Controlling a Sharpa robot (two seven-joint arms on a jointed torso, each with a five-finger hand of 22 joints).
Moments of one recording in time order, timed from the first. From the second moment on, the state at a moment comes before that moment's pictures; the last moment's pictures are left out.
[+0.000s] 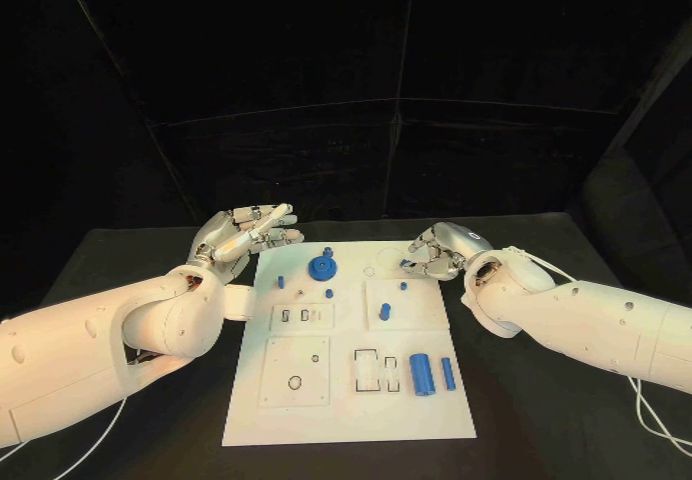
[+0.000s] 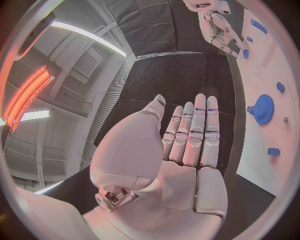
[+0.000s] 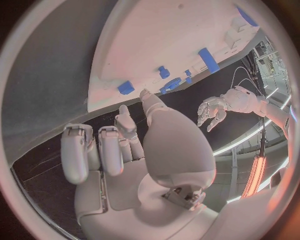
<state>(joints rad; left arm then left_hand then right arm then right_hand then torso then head) 1.21 -0.88 -0.05 1.58 0.10 -0.35 0.54 1.39 -0.01 0.09 0.19 0.08 0.95 0.21 0.13 0.07 1.02 0.16 0.13 0.07 1.11 0.12 0.16 0.16 0.17 0.95 0.23 0.21 0.07 1.13 -0.76 0.01 1.35 -1.43 -0.50 -0.24 1.28 -0.10 0.12 0.12 0.21 0.96 0.16 0.10 0.07 1.27 0.07 1.18 1.15 1.46 -0.01 1.50 1.31 0.04 1.47 0.11 1.52 1.31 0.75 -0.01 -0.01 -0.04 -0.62</state>
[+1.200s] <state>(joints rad) 1.21 -0.88 -0.05 1.58 0.10 -0.34 0.54 1.39 -0.01 0.08 0.19 0.08 0.95 0.21 0.13 0.07 1.02 0.16 0.13 0.07 1.11 0.12 0.15 0.16 0.17 0.95 0.23 0.21 0.07 1.11 -0.72 0.01 1.32 -1.47 -0.48 -0.32 1.37 -0.05 0.10 0.11 0.22 1.00 0.14 0.14 0.07 1.28 0.06 1.18 1.16 1.46 -0.01 1.50 1.31 0.04 1.47 0.11 1.52 1.31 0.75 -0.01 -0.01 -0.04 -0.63</state>
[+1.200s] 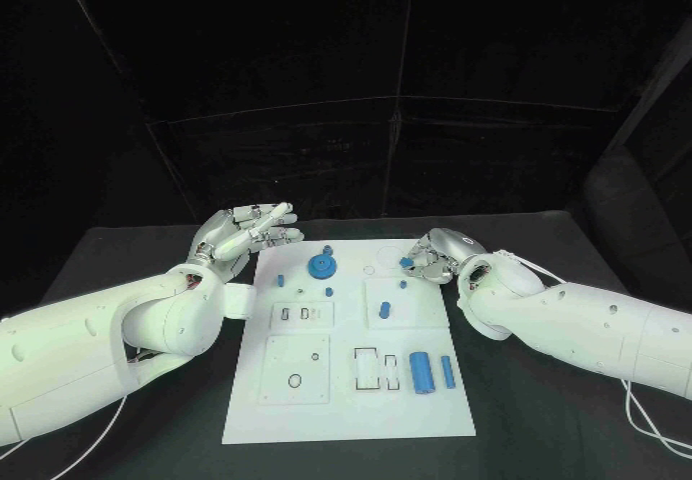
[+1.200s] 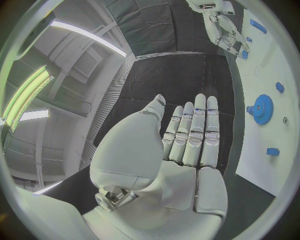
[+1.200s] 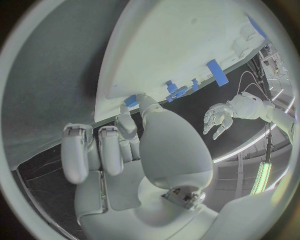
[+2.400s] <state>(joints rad) 1.21 -0.88 -0.06 1.58 0.10 -0.34 0.53 1.39 -0.01 0.08 0.18 0.08 0.95 0.21 0.13 0.07 1.02 0.16 0.13 0.07 1.14 0.11 0.16 0.17 0.17 0.97 0.23 0.21 0.07 1.11 -0.76 0.01 1.39 -1.49 -0.54 -0.26 1.44 -0.01 0.27 0.06 0.19 1.04 0.14 0.15 0.07 1.30 0.04 1.20 1.19 1.47 -0.02 1.50 1.31 0.04 1.47 0.09 1.52 1.31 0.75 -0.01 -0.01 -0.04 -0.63</state>
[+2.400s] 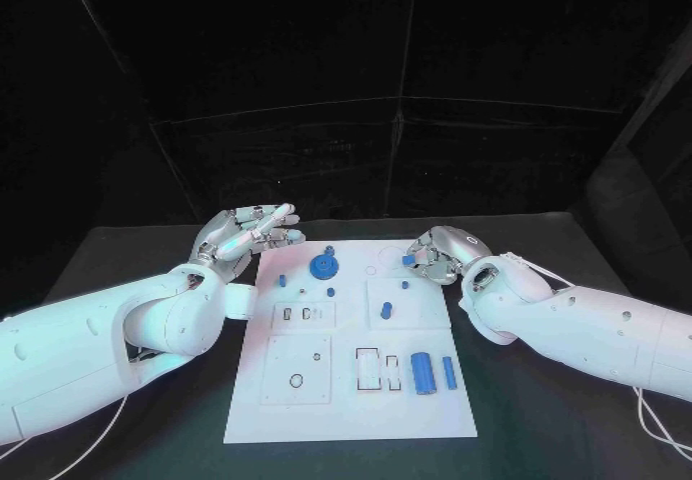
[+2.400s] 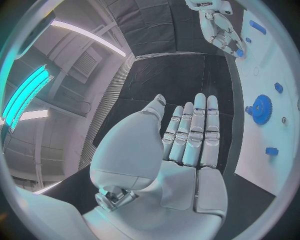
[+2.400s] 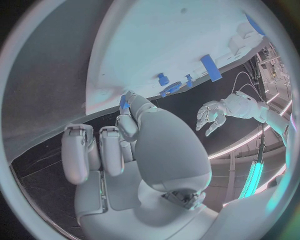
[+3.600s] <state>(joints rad) 1.21 -0.84 -0.08 1.52 -0.34 -0.30 0.20 1.33 -0.06 0.02 0.22 0.08 1.17 0.09 0.19 0.11 1.37 0.02 0.25 0.20 1.46 -0.05 1.05 0.97 0.17 1.26 0.07 0.57 0.27 1.20 -0.79 0.01 1.68 -1.56 -0.42 -0.22 1.38 -0.03 0.26 0.11 0.17 1.06 0.14 0.17 0.07 1.32 0.03 1.21 1.20 1.47 -0.02 1.51 1.31 0.04 1.47 0.09 1.53 1.31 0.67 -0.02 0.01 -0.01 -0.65</state>
